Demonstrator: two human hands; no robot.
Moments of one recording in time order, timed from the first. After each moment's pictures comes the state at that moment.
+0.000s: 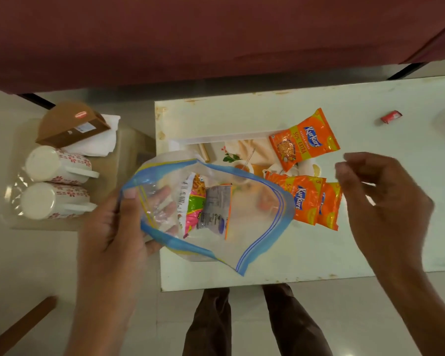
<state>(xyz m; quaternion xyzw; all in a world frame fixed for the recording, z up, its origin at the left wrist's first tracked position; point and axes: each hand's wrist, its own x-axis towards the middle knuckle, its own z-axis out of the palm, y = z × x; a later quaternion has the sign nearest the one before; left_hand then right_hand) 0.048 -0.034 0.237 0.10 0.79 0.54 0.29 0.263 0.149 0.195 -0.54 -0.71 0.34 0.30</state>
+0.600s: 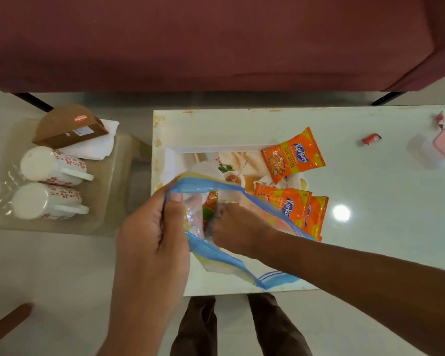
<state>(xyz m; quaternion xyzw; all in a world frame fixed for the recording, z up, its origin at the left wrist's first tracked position) 0.079 -0.014 0.257 0.17 0.81 0.48 0.29 0.157 0.103 0.138 0.13 -0.96 -0.03 -0.25</state>
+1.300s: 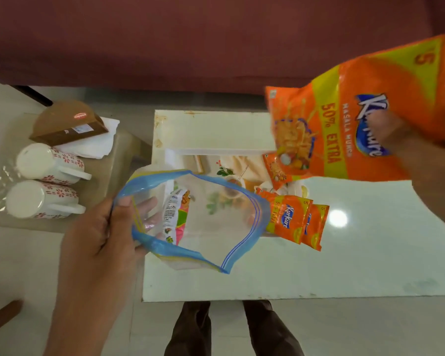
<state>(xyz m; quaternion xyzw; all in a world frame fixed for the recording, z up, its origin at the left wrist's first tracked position) 0.034 -0.045 0.232 0.09 0.79 0.52 0.30 0.231 0.234 0.294 -0.35 -0.87 0.31 0.15</state>
